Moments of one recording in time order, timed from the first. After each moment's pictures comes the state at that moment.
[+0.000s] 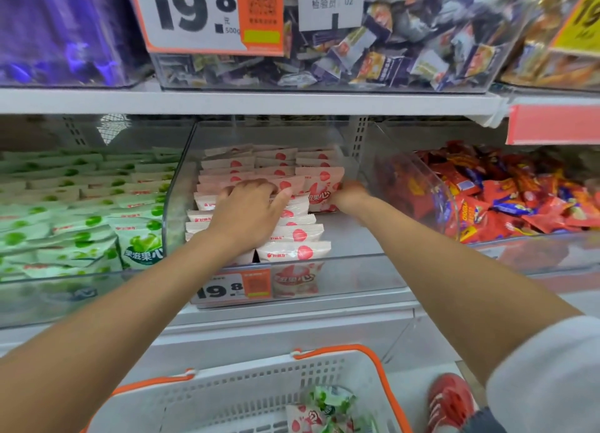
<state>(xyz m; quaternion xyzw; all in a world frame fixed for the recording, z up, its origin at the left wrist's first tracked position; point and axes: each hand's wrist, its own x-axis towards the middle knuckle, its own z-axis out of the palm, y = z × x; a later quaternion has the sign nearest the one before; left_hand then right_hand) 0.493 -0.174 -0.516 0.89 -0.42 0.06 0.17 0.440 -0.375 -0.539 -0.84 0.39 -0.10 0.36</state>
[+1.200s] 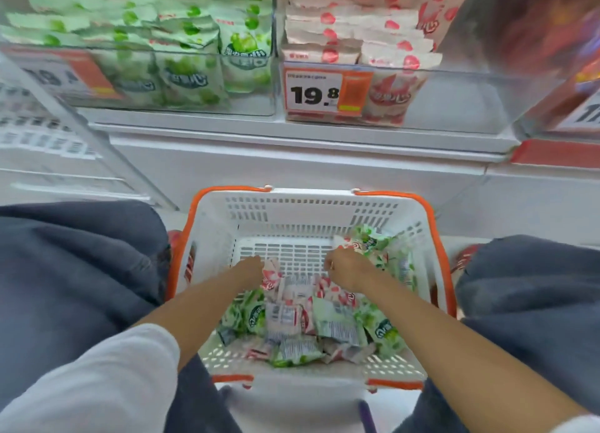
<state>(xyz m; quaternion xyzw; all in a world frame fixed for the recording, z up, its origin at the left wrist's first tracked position) 0.367 0.067 -0.846 0.84 -0.26 -0.46 -0.08 0.245 -0.139 -0.768 -0.91 0.15 0.31 0.23</state>
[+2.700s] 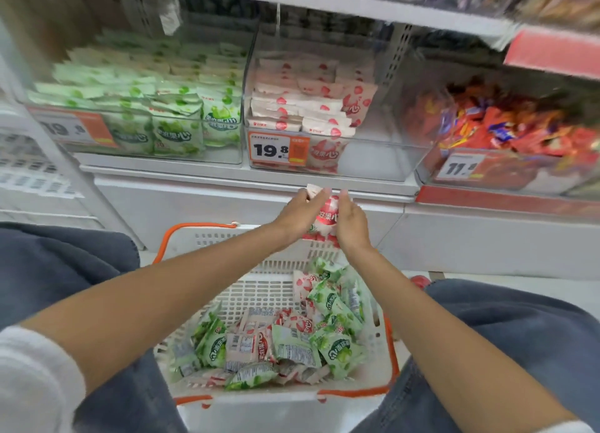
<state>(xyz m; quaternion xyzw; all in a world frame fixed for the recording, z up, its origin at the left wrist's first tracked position) 0.324 -0.093 -0.600 0.75 -0.20 -0.32 0.55 0.251 -0.182 -0.615 -0.73 0.37 -0.17 0.54</state>
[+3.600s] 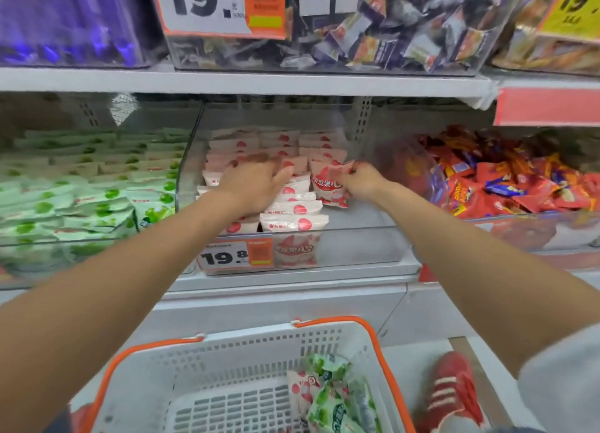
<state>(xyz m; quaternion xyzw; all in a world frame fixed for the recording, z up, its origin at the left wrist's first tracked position) 0.505 -0.177 -0.510 0.89 -0.44 0.02 0.12 0.394 -0.367 -0.519 -0.82 0.32 -0.11 0.46</state>
